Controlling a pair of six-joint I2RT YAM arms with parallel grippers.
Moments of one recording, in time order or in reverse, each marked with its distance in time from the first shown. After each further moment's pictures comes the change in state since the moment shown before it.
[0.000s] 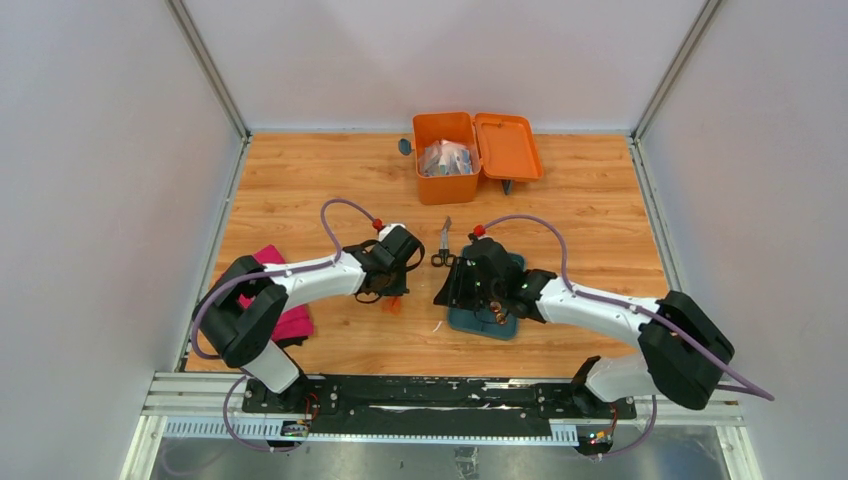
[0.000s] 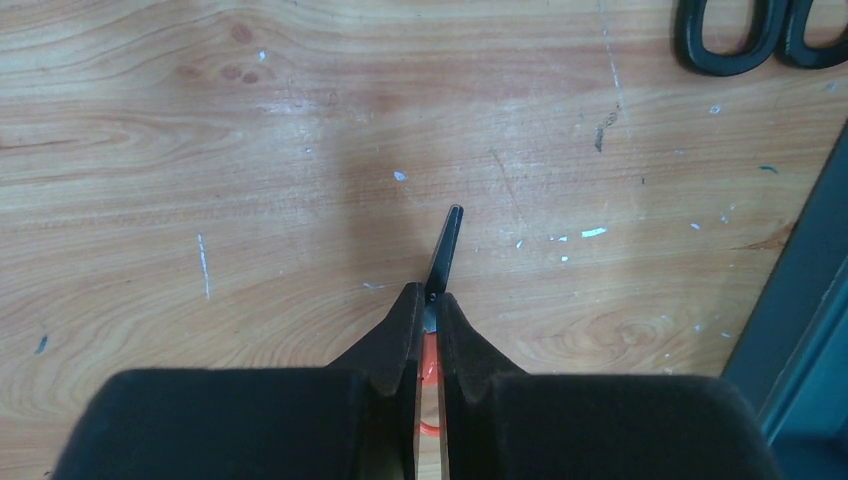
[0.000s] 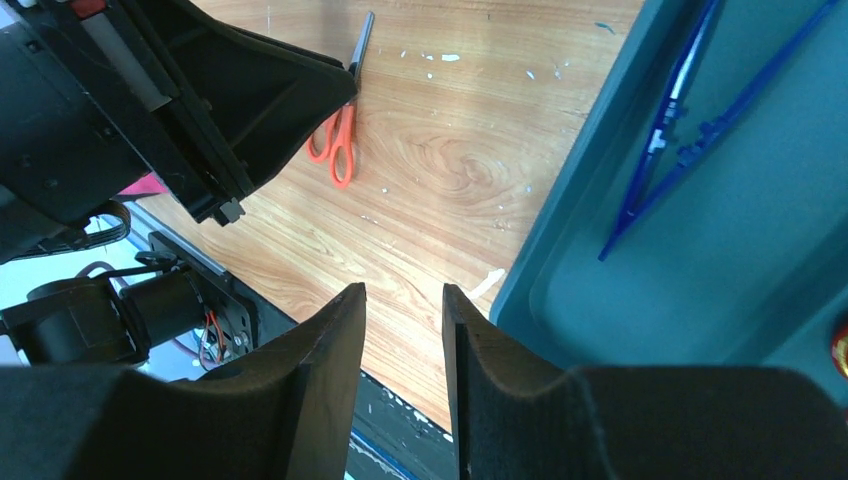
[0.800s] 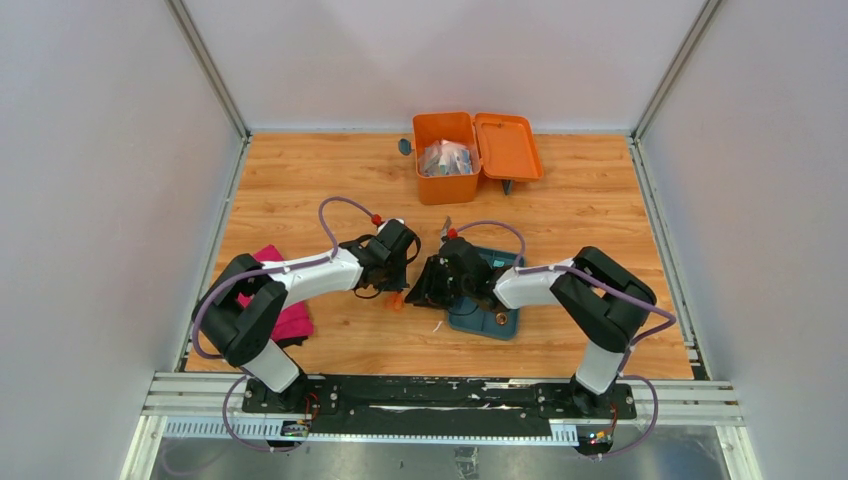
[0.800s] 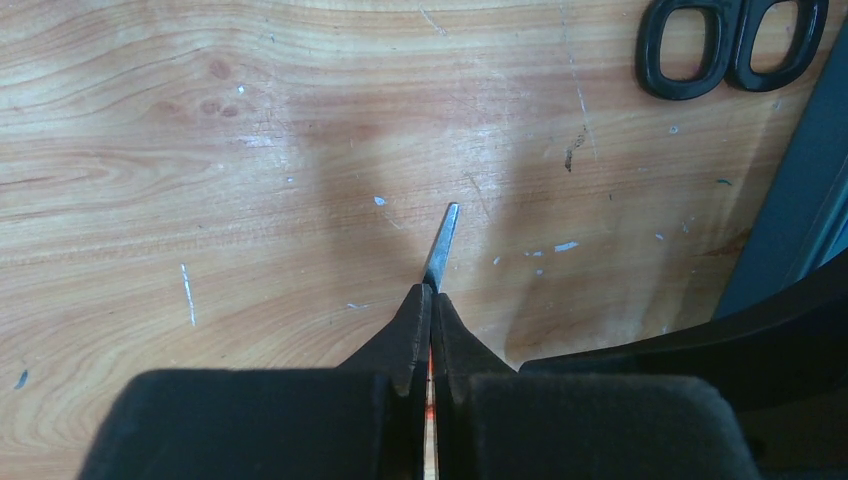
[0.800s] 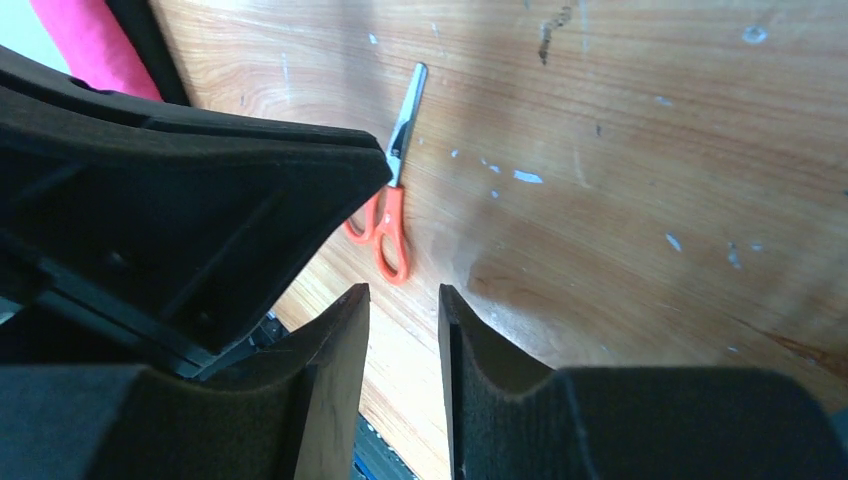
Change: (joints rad) left arm 0.050 0.004 0.011 0.038 0.089 0.027; right arm 0.001 0.431 0.077 0.397 -0.155 0.141
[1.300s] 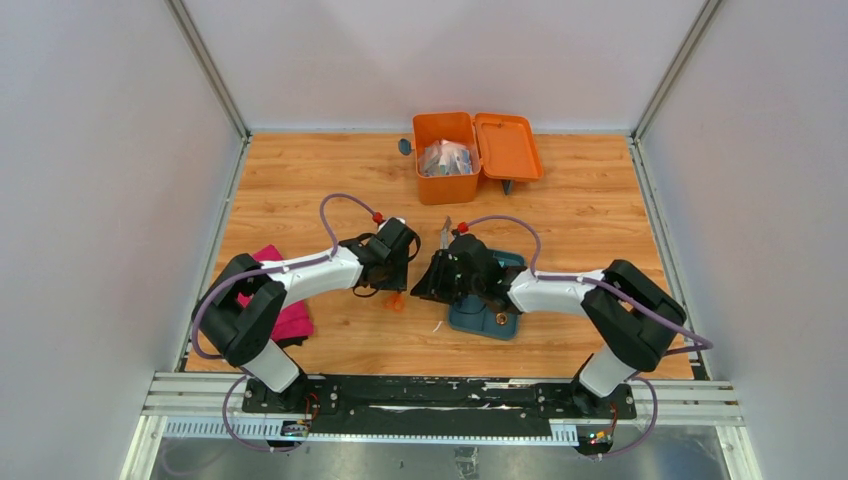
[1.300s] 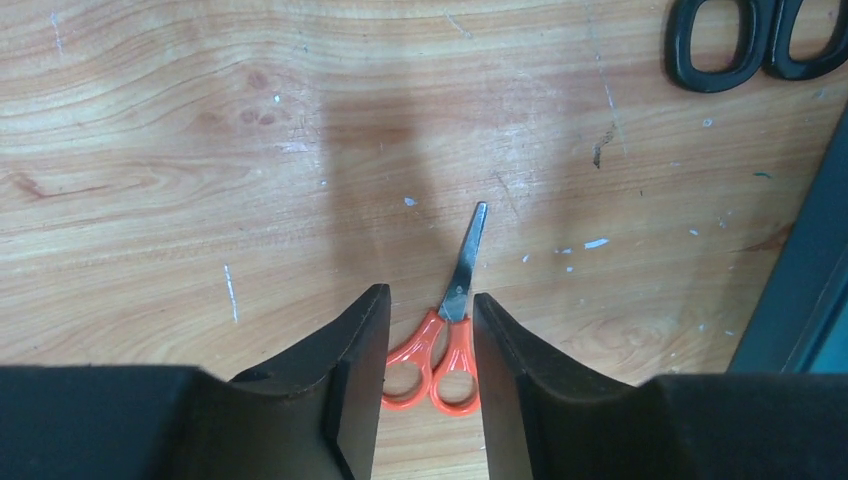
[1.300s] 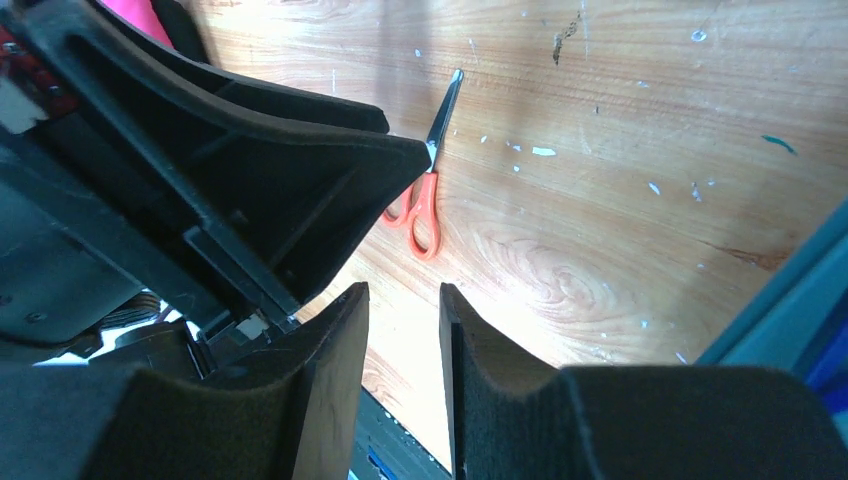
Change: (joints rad) left arm 0.004 0.000 0.017 -0.034 -0.029 0.060; right arm 0.001 -0.142 -0.031 -0.061 0.072 -0.003
